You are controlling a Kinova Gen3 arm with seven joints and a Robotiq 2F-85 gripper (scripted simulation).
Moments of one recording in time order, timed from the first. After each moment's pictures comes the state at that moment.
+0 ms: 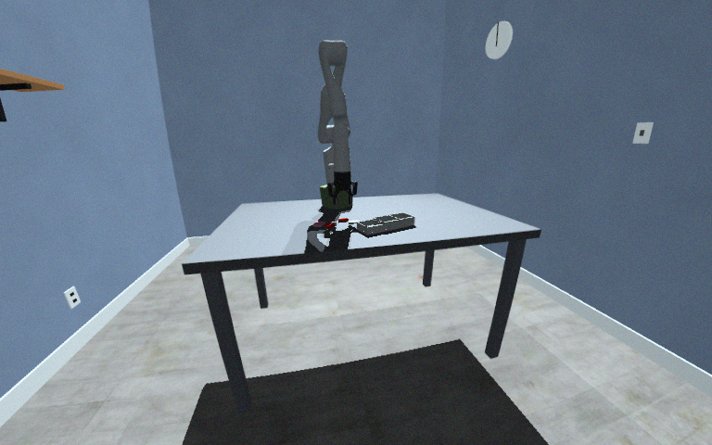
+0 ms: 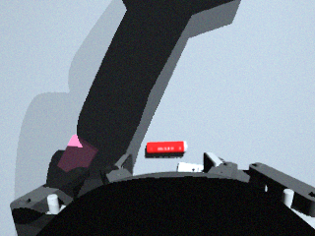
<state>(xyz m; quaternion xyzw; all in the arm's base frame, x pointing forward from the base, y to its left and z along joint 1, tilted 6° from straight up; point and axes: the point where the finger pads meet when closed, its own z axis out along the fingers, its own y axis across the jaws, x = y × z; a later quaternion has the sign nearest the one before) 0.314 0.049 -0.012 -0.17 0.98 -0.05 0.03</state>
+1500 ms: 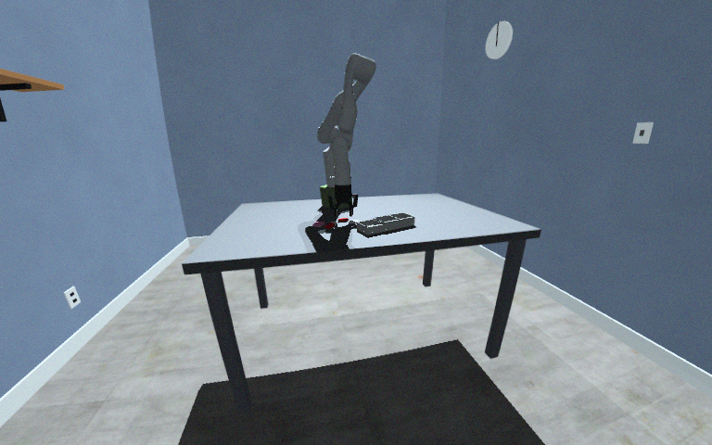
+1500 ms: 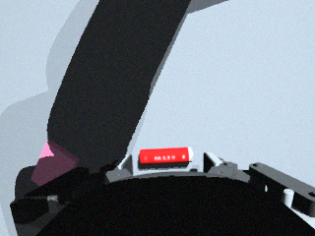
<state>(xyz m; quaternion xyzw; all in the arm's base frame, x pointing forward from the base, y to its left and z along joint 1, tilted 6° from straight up) 0.322 0.047 -0.069 -0.16 0.99 -0.04 0.04</state>
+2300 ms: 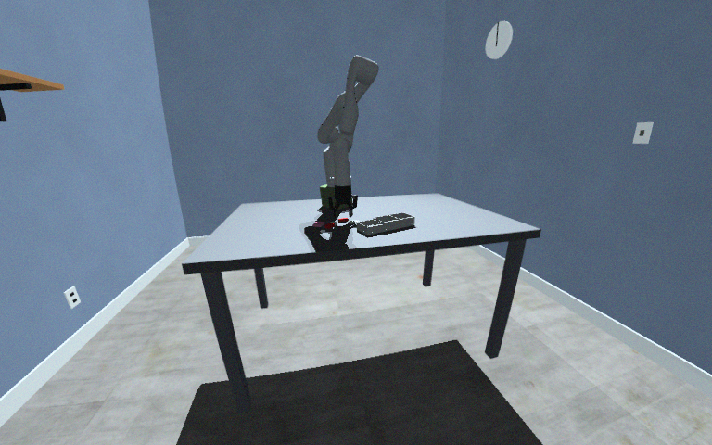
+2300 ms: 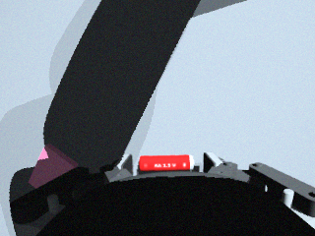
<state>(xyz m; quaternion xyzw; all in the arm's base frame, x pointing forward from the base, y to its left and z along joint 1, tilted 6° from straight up) 0.317 0.044 -0.074 -0.17 0.98 -0.05 0.03</state>
